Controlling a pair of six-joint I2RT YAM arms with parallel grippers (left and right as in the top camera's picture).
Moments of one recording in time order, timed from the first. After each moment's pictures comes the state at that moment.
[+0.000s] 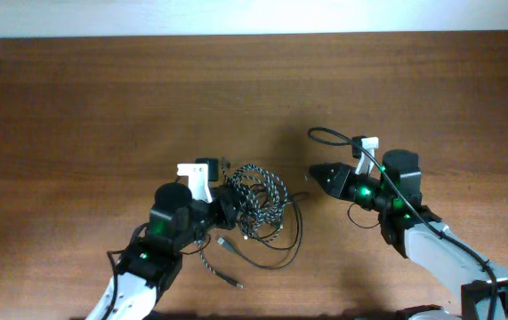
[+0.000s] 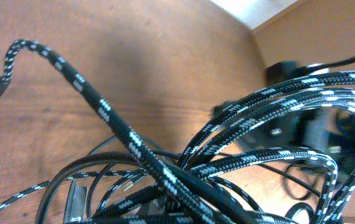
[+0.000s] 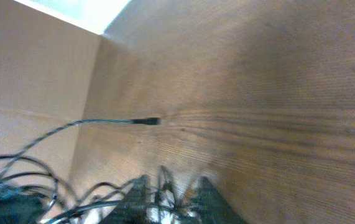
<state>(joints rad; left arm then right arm) -0.39 0.98 0.40 0.11 0.40 -0.65 0.16 1.42 0.47 0.38 -0.69 0.68</state>
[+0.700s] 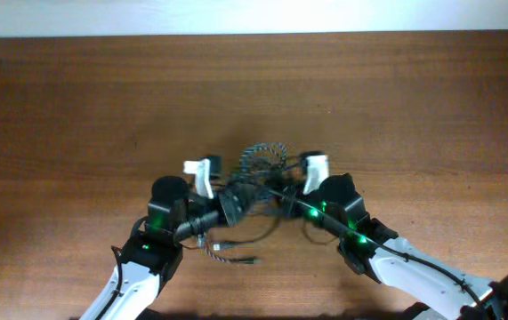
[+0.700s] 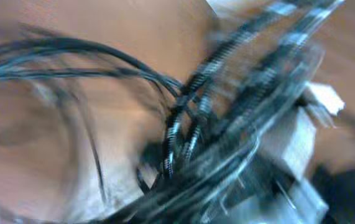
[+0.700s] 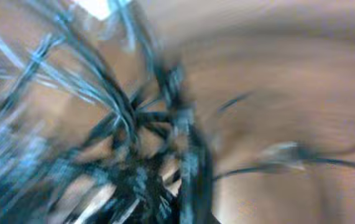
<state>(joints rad) -0.34 1.07 0.40 0.23 0.70 -0.88 0.61 1.38 0.47 0.48 -0.18 0.73</state>
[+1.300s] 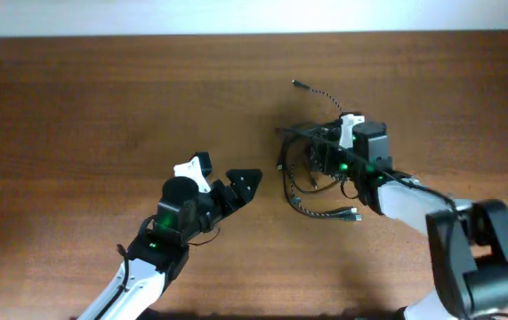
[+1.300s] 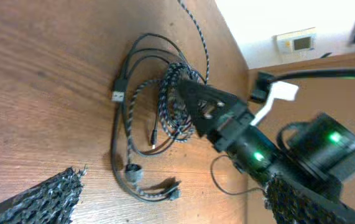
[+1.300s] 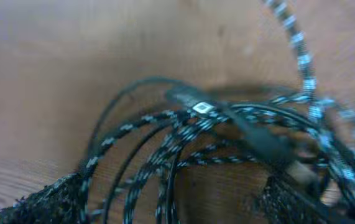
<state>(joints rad) -0.39 1.11 0.40 0.24 0.36 -1.07 0.23 1.75 0.74 0.27 -0.20 0.25</state>
